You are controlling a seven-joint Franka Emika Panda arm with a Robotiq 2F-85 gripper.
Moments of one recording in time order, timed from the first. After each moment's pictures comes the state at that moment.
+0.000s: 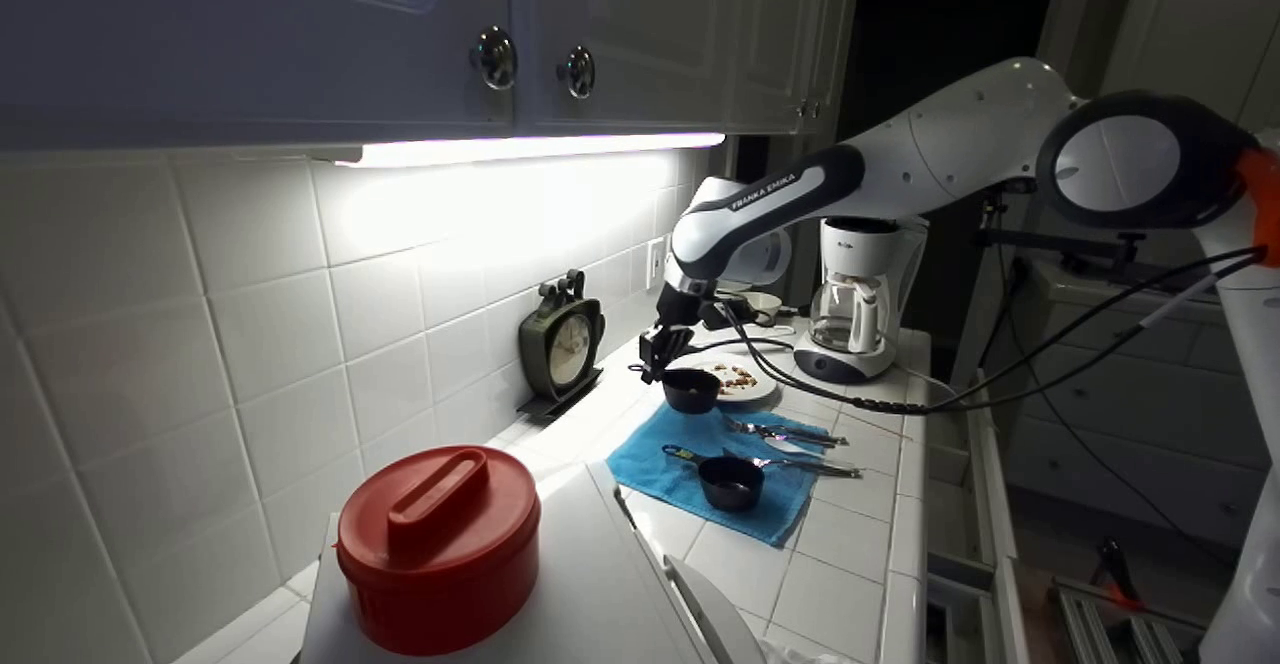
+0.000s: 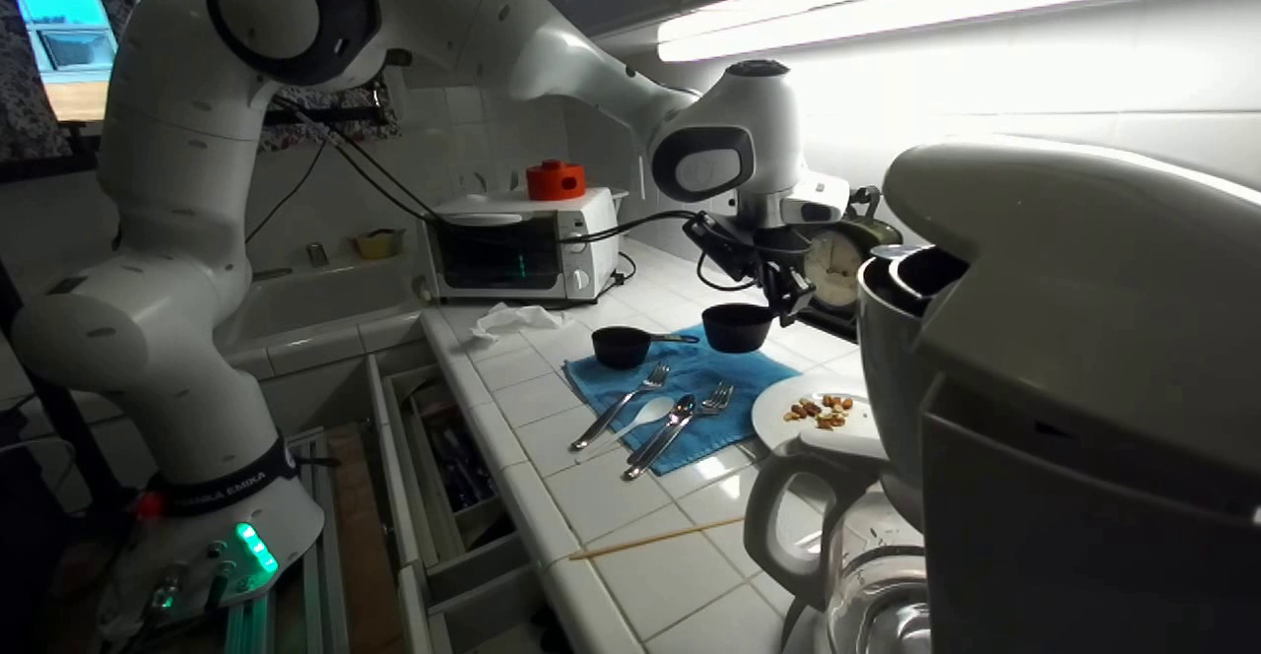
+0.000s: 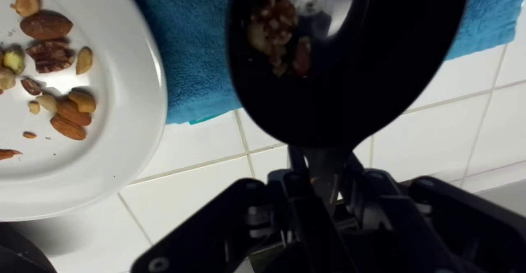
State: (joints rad) arm -0.32 0.47 -0.02 -1.69 0.29 2.39 -0.28
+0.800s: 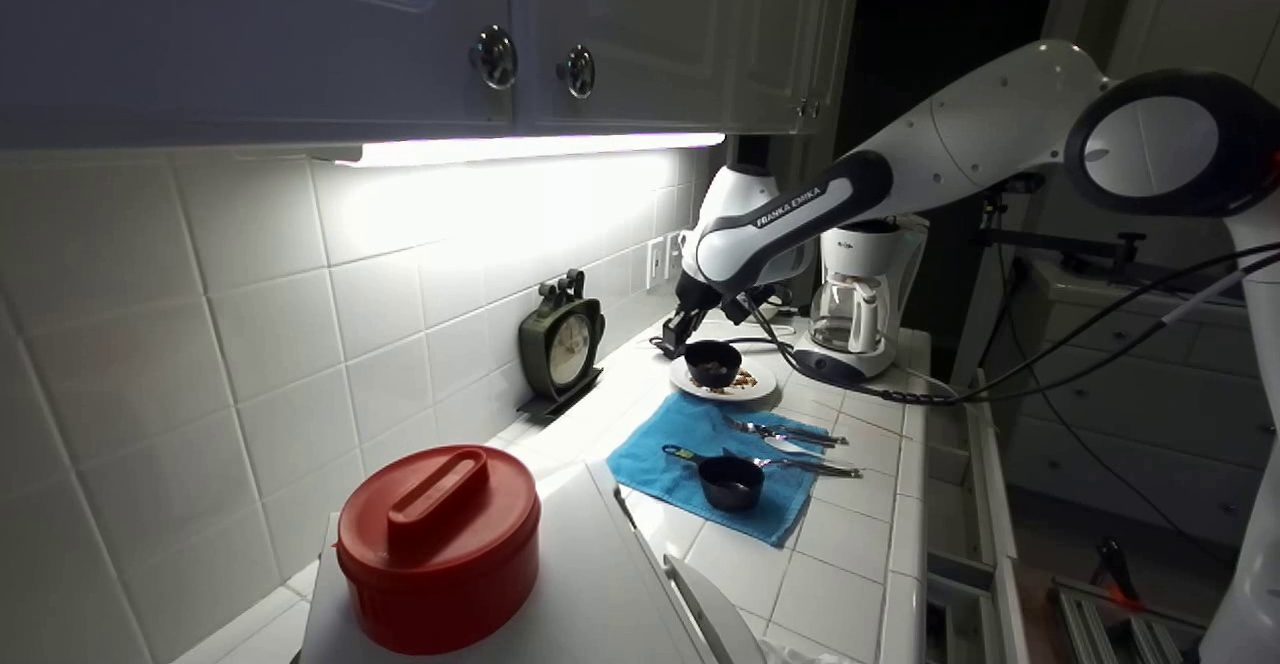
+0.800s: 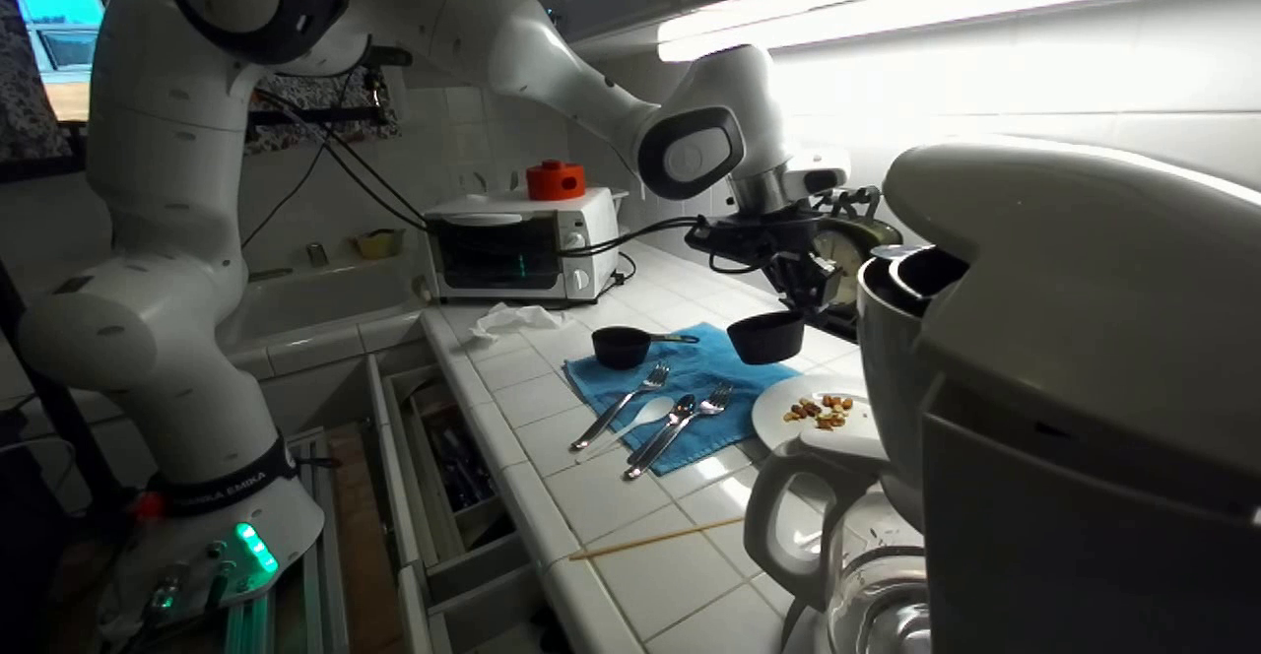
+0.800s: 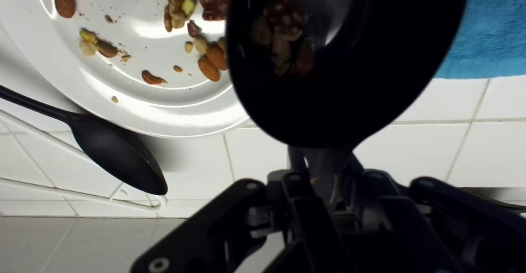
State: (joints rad) arm -0.27 0.40 -0.12 -1.79 0.05 2.57 -0.28
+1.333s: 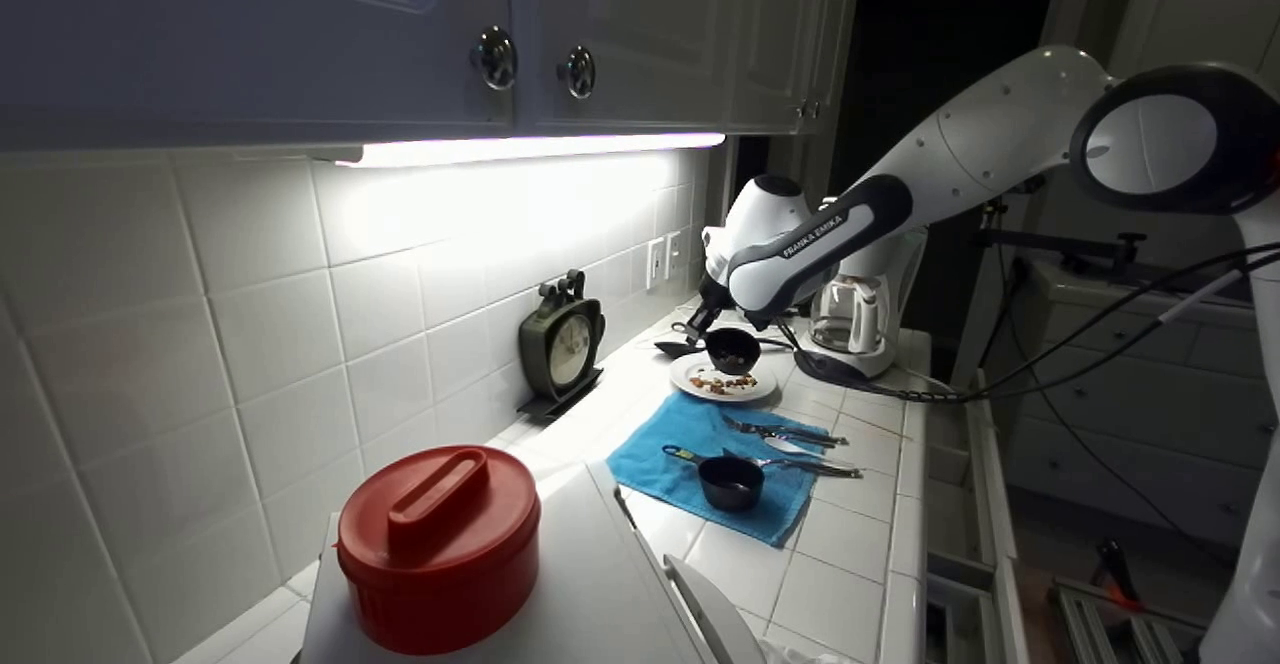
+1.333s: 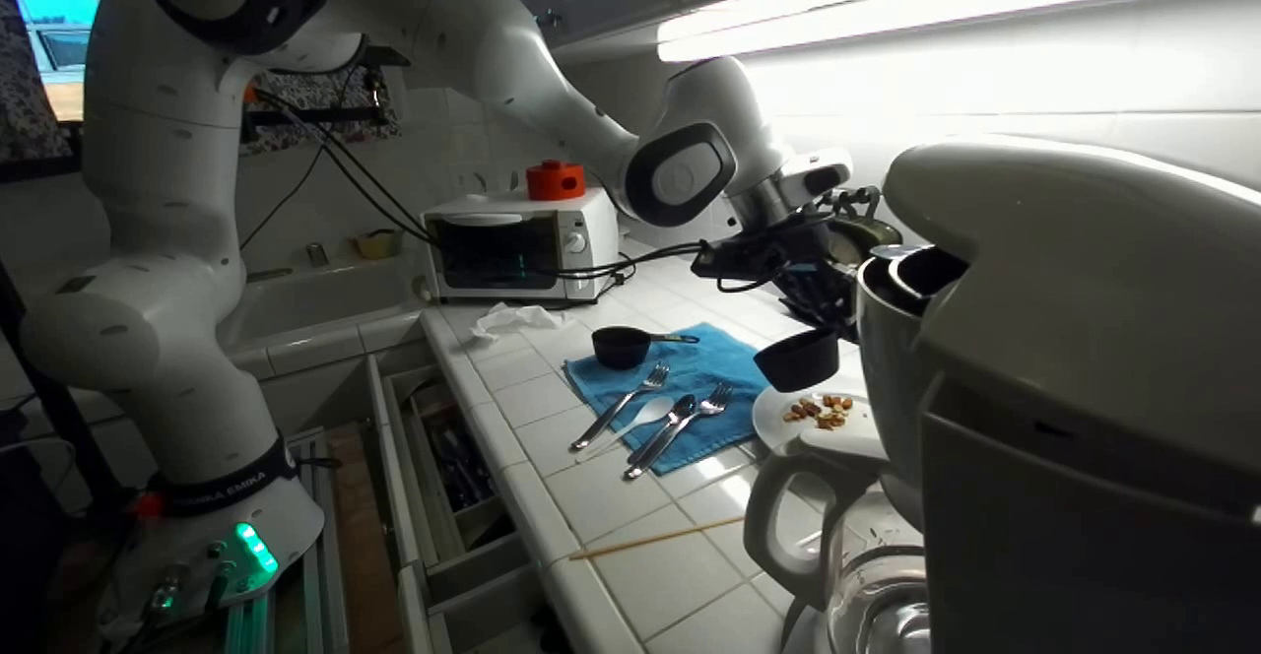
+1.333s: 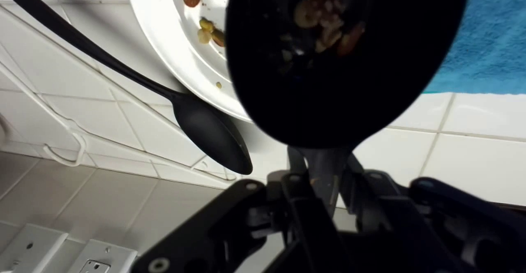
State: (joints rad) arm -0.25 0.37 -0.22 -1.90 -0.11 2.80 -0.25
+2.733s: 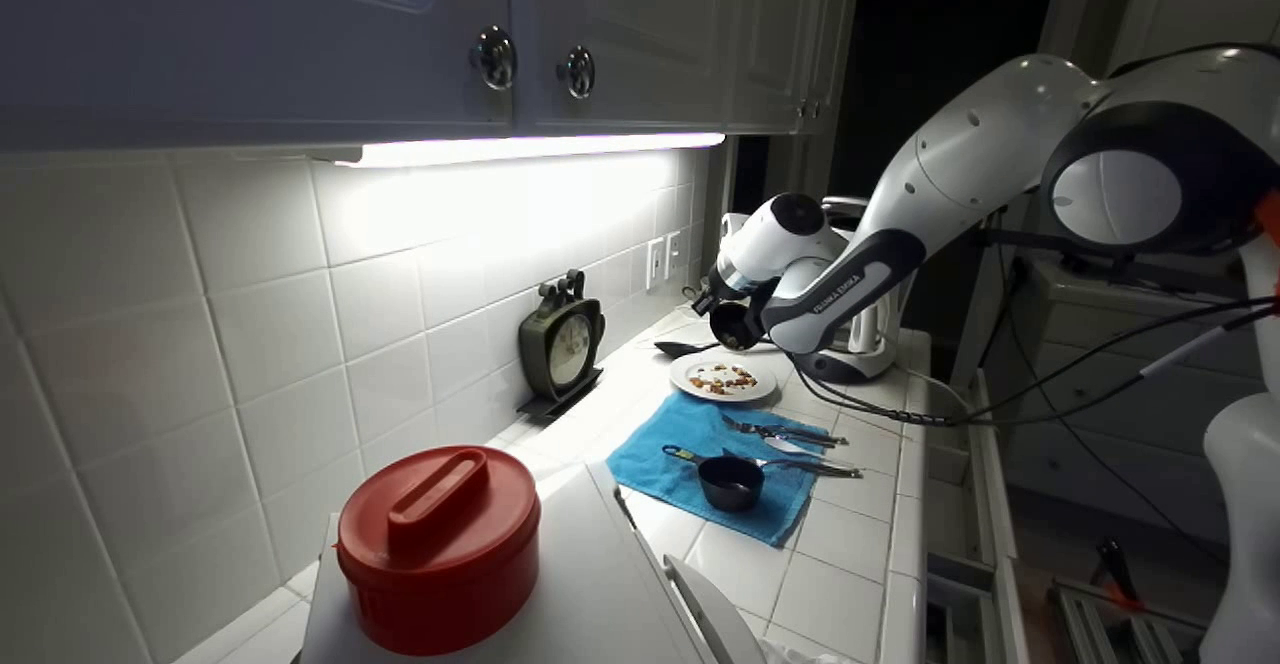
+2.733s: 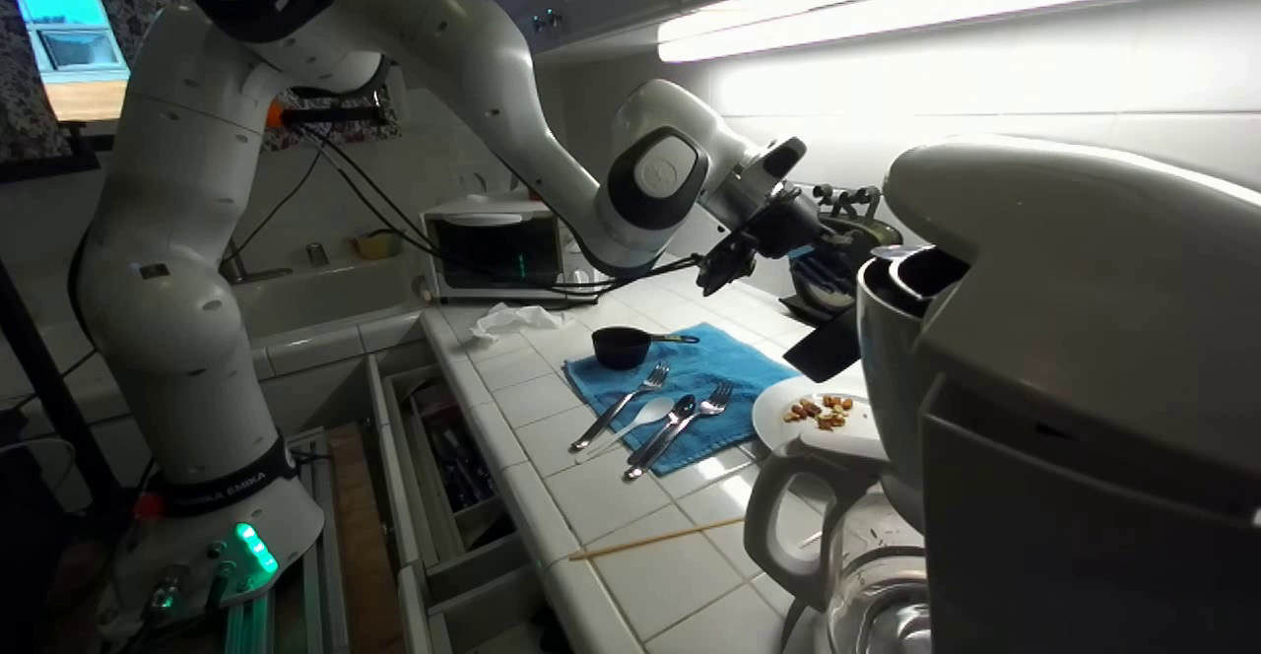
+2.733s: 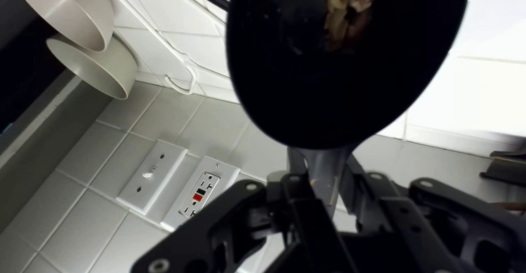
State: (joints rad) arm 0.30 0.47 -0.89 -2.01 -0.42 3.18 0.26
